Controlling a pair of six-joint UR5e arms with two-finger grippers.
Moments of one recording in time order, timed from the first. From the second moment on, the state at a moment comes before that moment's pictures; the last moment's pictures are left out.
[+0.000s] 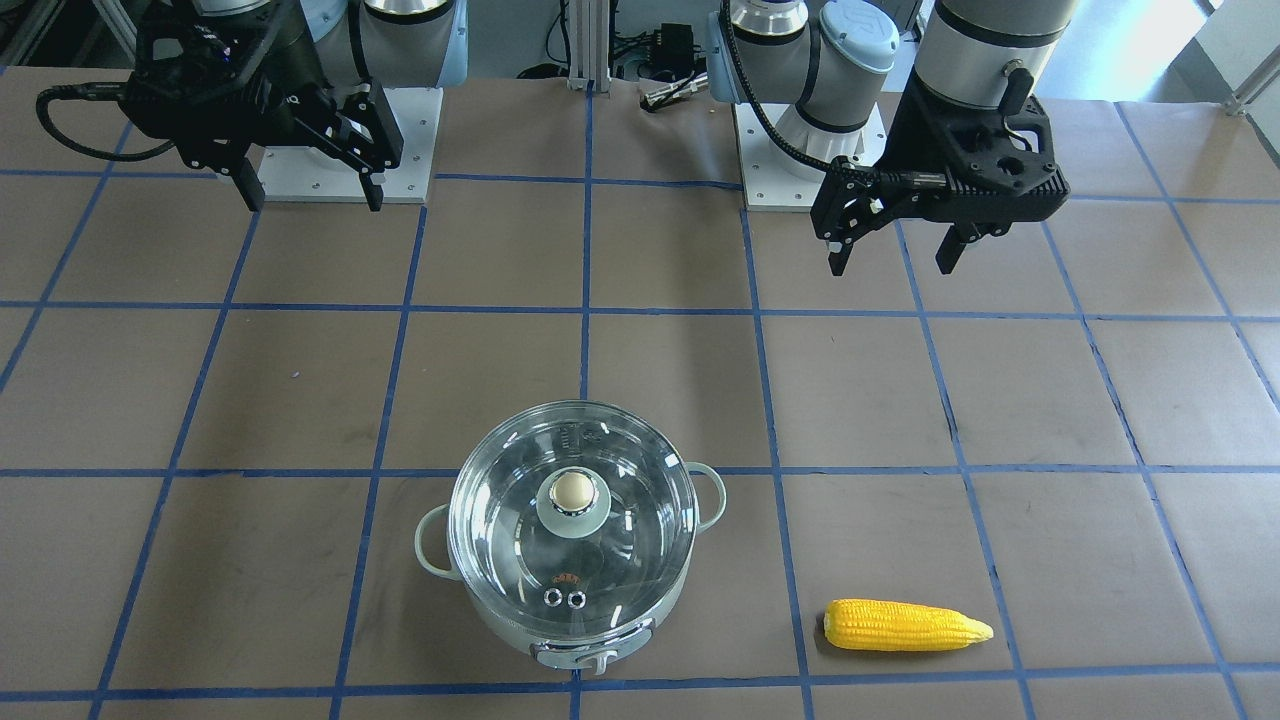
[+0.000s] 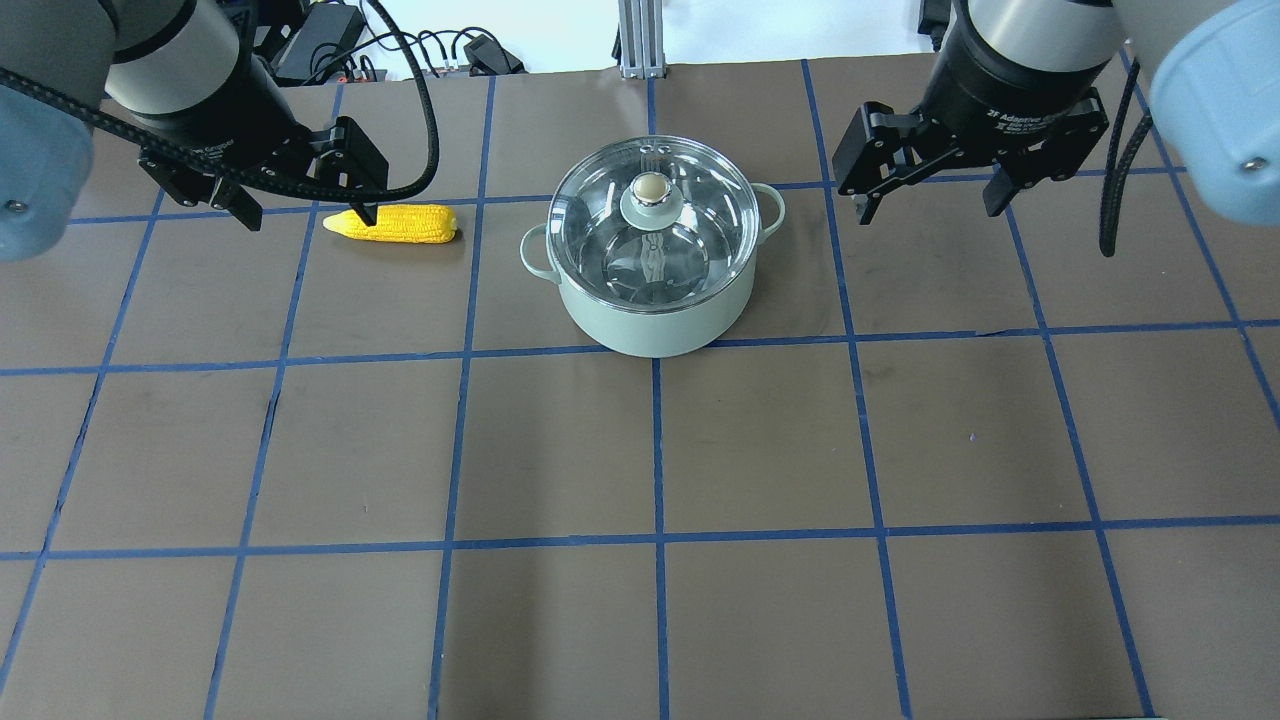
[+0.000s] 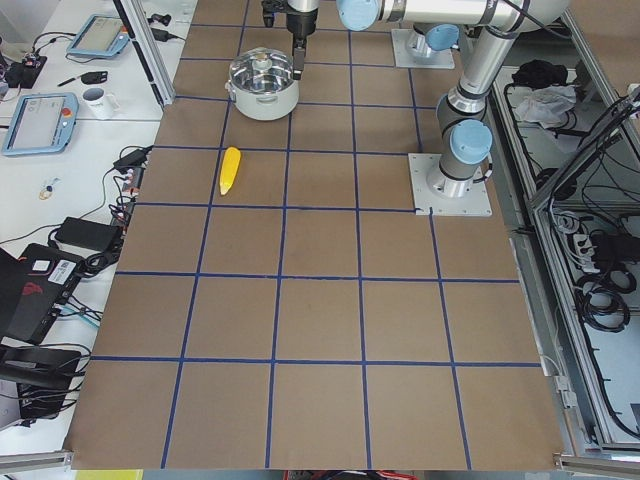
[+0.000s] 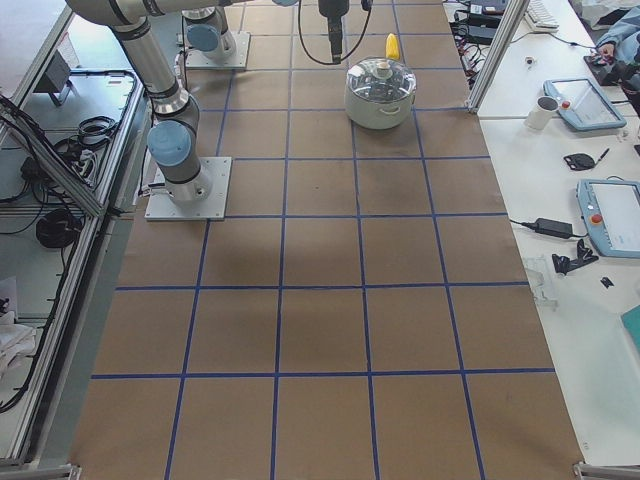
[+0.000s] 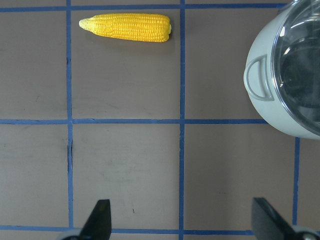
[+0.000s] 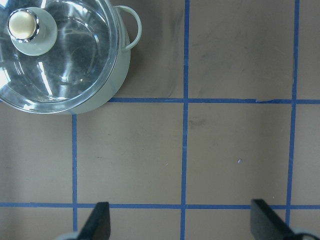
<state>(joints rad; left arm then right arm) -1.56 -1.53 -1.59 -1.48 1.61 -0.01 1.64 -1.64 1.54 -1.56 -1.57 0.05</state>
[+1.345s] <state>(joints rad) -1.52 -1.65 -1.57 -1.38 1.62 0.51 1.64 -1.64 1.54 -1.56 -1.57 0.05</state>
